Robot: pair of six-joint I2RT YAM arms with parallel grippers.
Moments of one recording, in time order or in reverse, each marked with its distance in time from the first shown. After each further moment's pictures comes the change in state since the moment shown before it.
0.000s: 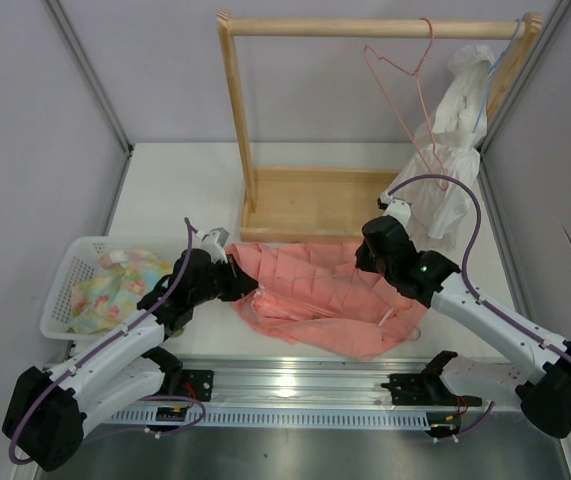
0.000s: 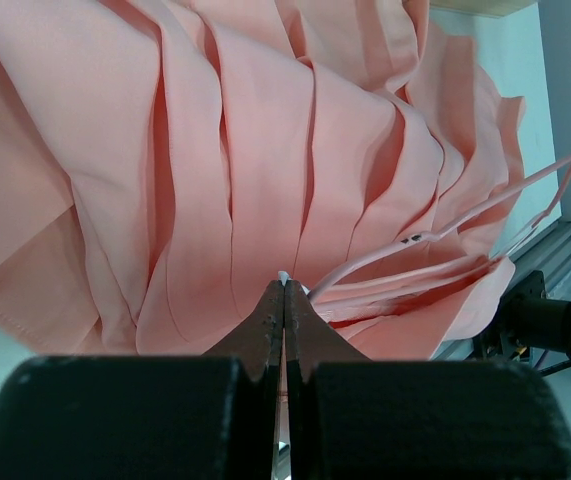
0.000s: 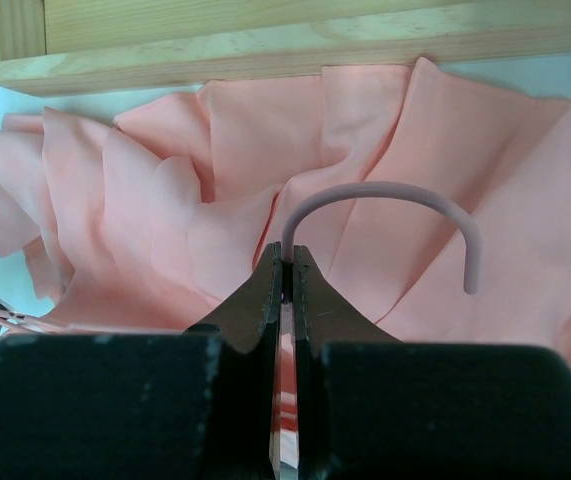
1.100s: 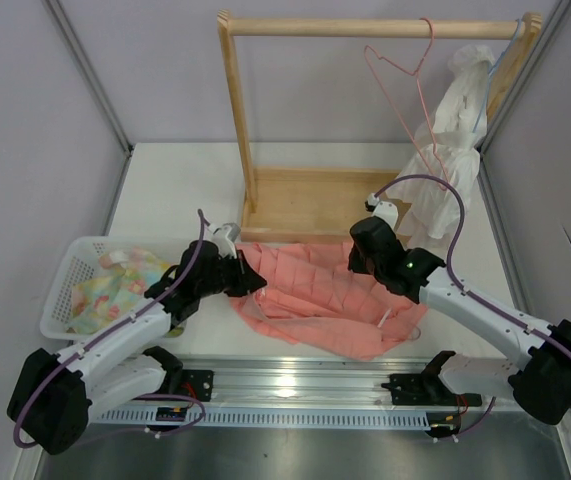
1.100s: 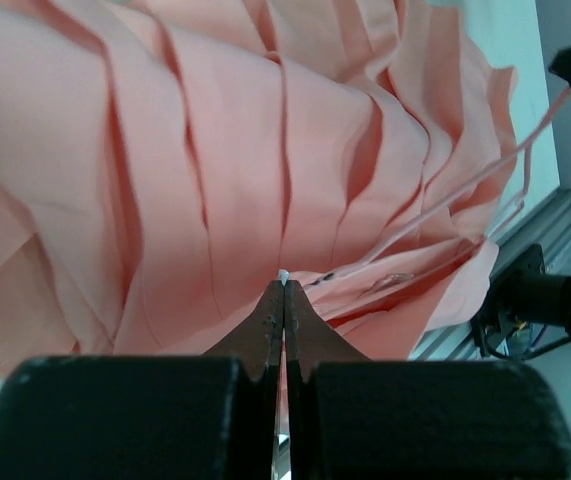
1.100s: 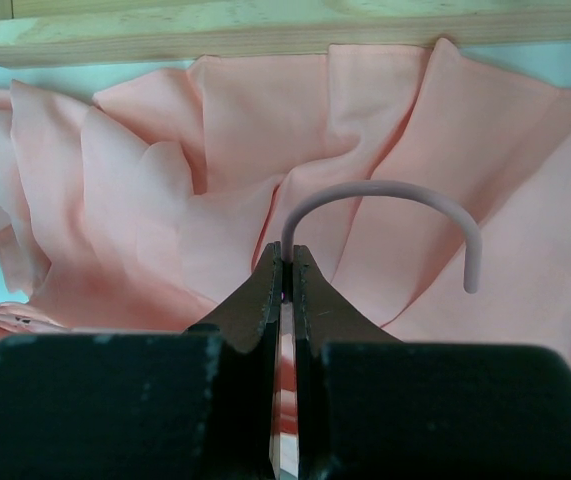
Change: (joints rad) left arm -0.008 0.094 0.058 0.014 0.065 0.048; right arm 0.028 0.084 0.001 0.024 0.001 -0.008
